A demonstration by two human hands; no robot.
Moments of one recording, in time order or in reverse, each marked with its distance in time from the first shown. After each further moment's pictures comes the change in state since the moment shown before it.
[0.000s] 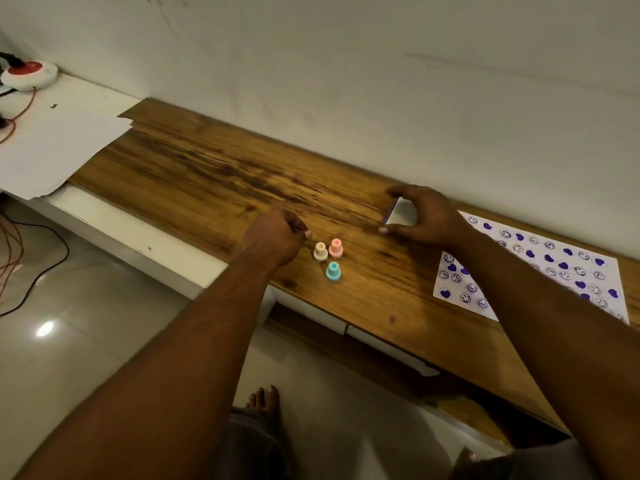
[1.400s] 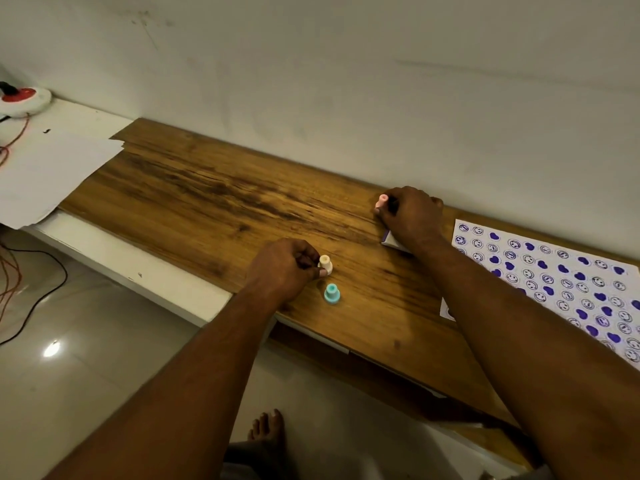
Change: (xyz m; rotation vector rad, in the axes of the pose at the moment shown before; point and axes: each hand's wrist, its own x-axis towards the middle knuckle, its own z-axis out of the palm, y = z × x) left_hand -0.006 -0.001 0.018 -0.061 -0.102 0.105; right_hand 0.058 0.006 0.043 -0.114 0.354 0.302
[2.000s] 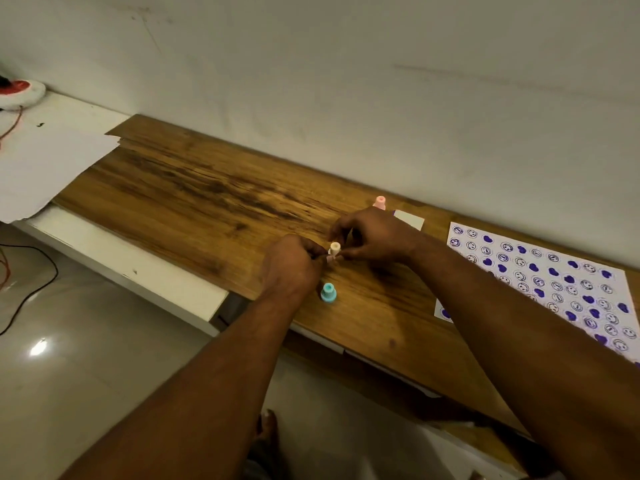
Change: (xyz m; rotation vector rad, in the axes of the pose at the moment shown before) left_hand 0.002 0.026 0.024 -0.048 0.164 -0.141; right_hand -0.022 -0.054 -0.022 0.127 -0.635 -0.468
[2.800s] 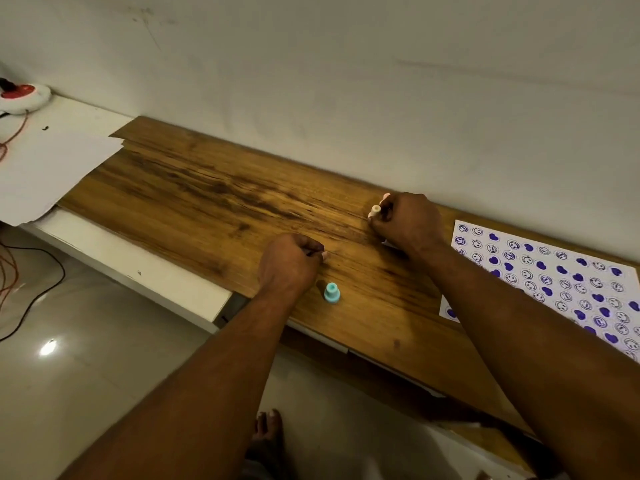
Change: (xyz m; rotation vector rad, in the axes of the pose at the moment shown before) left_hand 0.009 -0.012 -0.001 -0.100 0.027 -0.010; right_hand -0.009 0.032 0.001 -0.222 0.544 0.506
